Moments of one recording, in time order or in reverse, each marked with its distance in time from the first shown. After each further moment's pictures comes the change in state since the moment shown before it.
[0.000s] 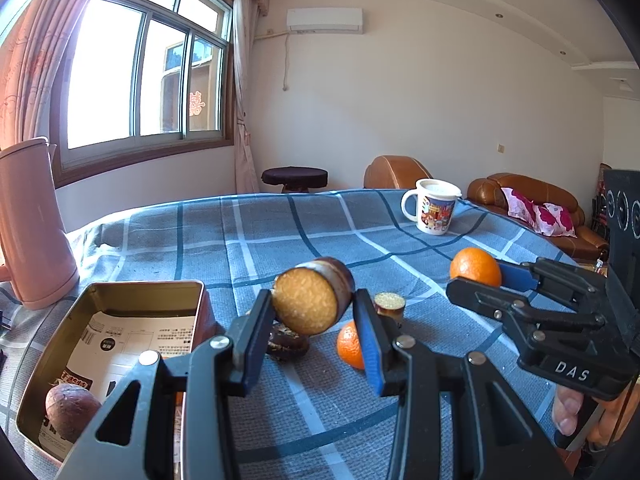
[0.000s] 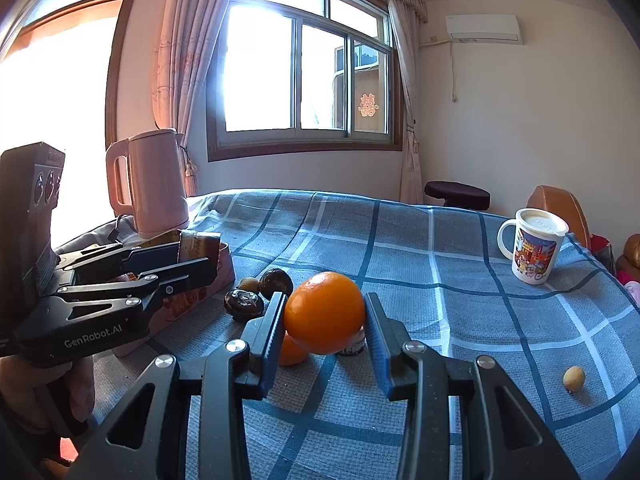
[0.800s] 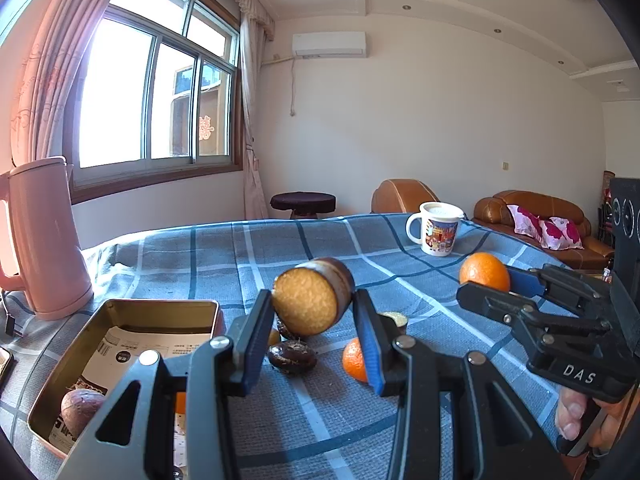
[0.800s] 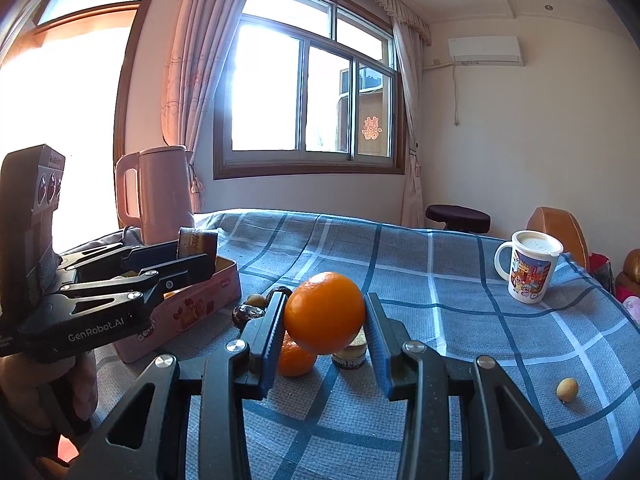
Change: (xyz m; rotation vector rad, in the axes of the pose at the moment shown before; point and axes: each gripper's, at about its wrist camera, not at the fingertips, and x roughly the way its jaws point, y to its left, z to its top) left arm -0.019 -0.001 -0.001 0.007 -0.101 0.034; right arm -0.017 0.003 -0.001 -0.026 -0.093 0.003
